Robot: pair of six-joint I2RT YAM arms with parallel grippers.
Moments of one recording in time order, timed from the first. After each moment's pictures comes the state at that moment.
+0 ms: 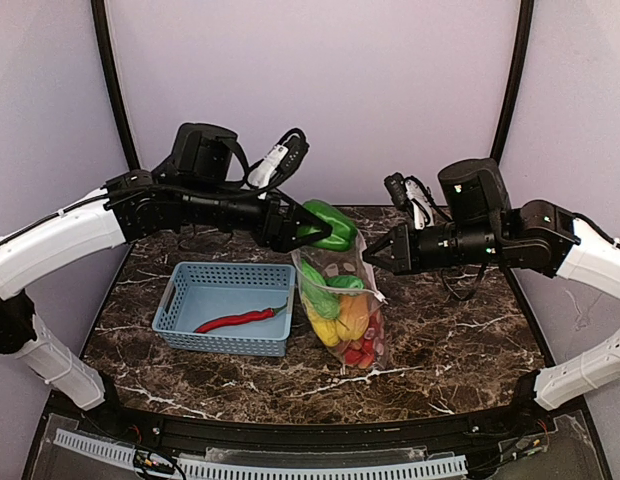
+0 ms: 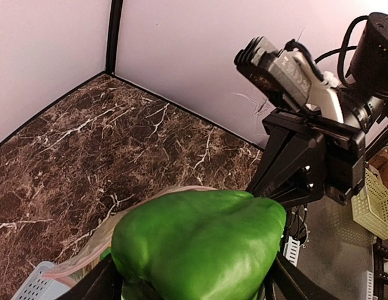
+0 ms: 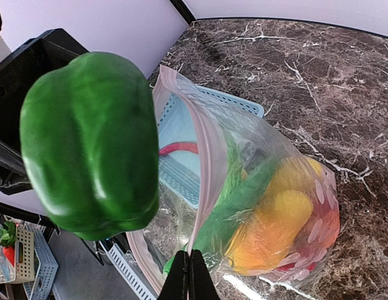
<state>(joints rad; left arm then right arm) -0.94 1.46 1.51 -0.46 0.30 -0.17 1.01 1.18 1.25 -0.60 -0.05 0.62</state>
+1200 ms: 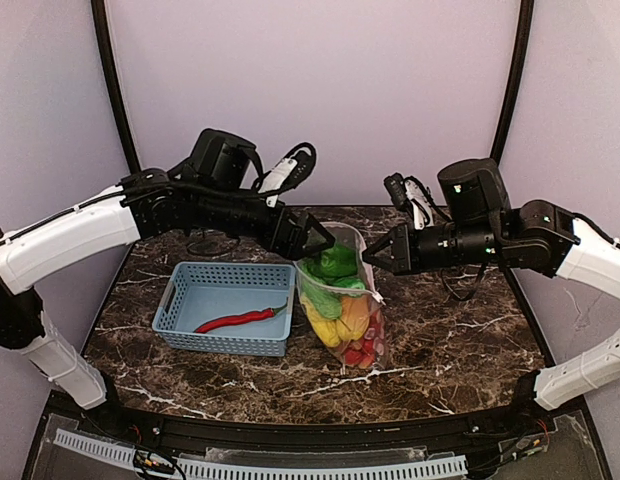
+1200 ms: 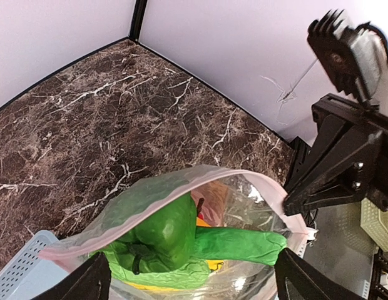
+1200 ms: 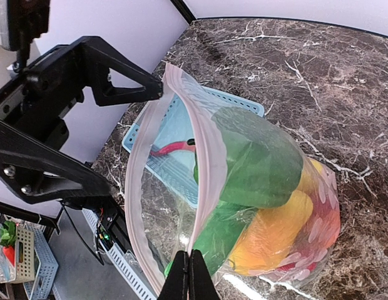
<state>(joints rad) -0.94 1.53 1.55 -0.57 0.22 -0.24 1.01 1.18 1.25 -0.60 -0.05 0.62</state>
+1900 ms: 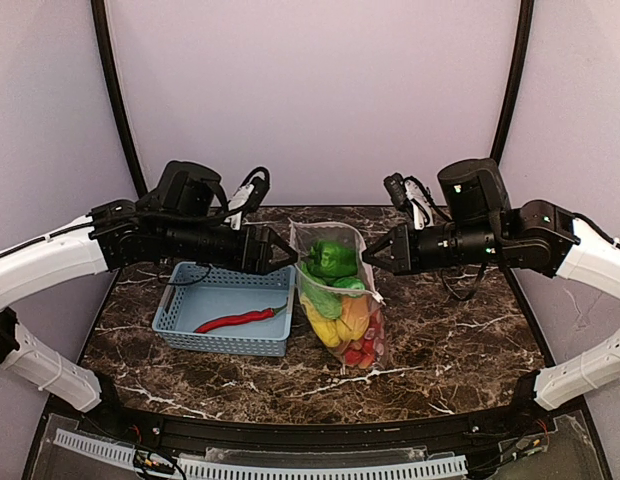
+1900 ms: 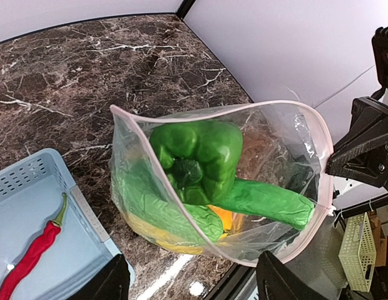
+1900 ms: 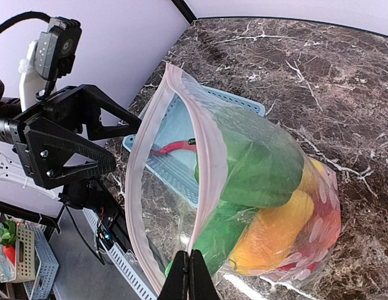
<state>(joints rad) -0.91 1.31 1.26 -0.53 0.15 -0.52 1.01 1.18 1.25 -0.60 -0.05 0.62</state>
